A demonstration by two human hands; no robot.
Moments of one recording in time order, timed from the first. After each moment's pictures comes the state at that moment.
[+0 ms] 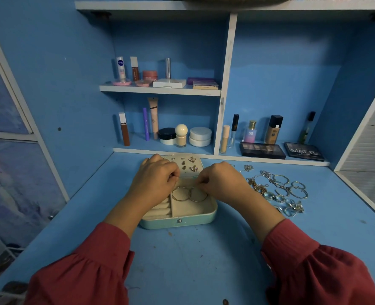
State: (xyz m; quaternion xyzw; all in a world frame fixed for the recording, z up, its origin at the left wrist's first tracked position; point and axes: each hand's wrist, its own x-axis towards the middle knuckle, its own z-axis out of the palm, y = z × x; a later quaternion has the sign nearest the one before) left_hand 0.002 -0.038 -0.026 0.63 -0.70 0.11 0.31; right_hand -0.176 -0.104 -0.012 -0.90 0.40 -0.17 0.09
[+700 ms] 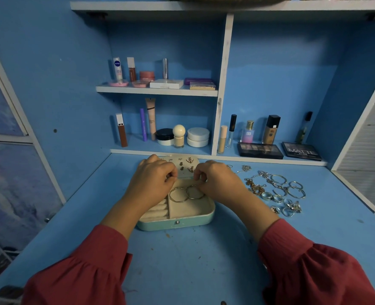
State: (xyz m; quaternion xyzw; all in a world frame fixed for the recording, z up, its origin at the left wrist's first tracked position) left_hand 0.000 -0.038 -0.022 0.64 -0.69 0.09 0.32; right_hand -0.173 -0.115 -0.022 -0.89 0.39 -0.20 0.10
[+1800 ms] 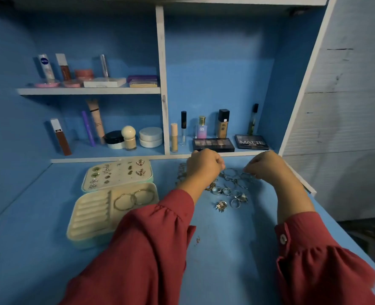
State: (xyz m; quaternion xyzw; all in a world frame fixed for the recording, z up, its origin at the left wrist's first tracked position) left_hand -0.200 -0.165 -0.022 0.67 -0.65 -0.18 0.31; right_hand -0.369 -0.178 -0.008 -0.63 0.69 -0.25 0.24
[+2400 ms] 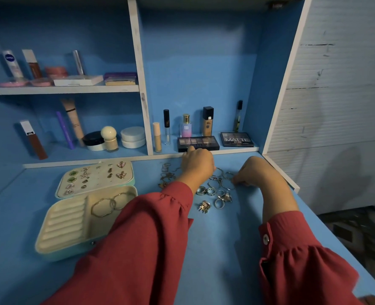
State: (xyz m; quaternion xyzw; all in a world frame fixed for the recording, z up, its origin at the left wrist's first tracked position) left_hand -0.227 -0.191 -0.030 0.67 -0.71 -0.06 0.20; right_hand -0.378 -0.179 -0.016 -0.61 0.74 -0.14 0.26
